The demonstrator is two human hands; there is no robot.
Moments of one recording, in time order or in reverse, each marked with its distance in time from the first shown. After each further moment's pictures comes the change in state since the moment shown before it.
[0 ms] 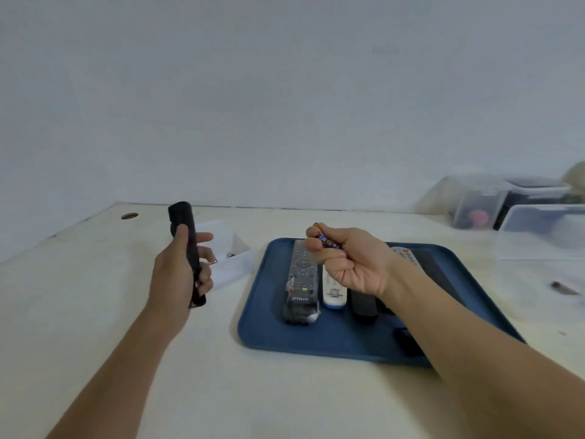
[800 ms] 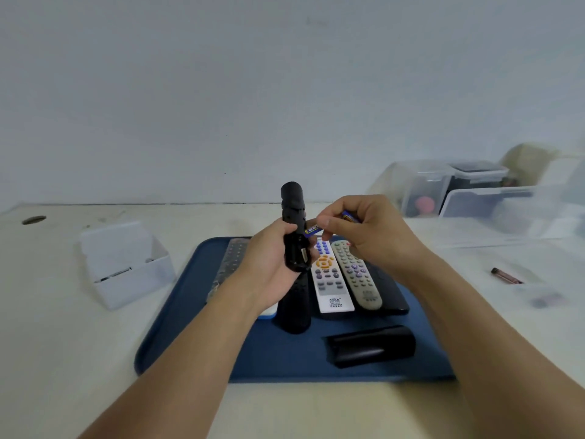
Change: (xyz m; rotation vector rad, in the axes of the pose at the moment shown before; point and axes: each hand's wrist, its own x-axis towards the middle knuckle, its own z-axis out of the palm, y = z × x) left_hand -0.031 -0.041 0.213 -0.399 -0.549 -0.501; right_hand -0.085 -0.055 -0.050 -1.151 0.508 -0.711
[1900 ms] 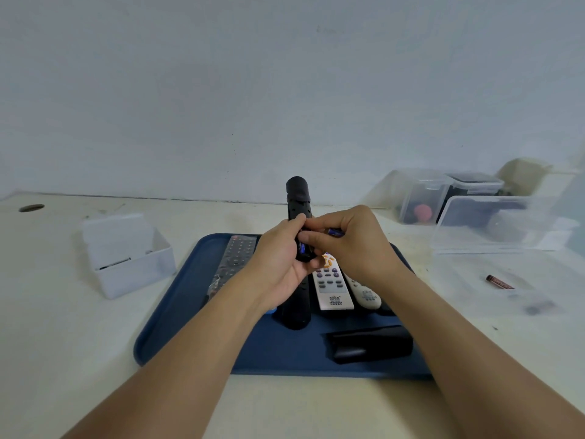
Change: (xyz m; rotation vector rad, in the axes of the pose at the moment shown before) left_hand -0.011 -0.008 0.008 0.167 0.035 0.091; right_hand -0.004 0.011 0.028 -0.192 -0.004 -0.128
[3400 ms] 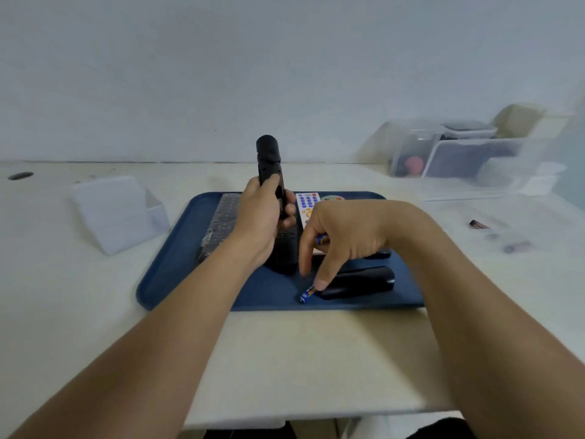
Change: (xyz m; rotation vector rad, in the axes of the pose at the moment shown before) left_hand -0.003 -0.012 -0.007 0.136 0.231 0.170; right_hand -0.024 -0.040 -0.021 -0.560 -0.901 0.125
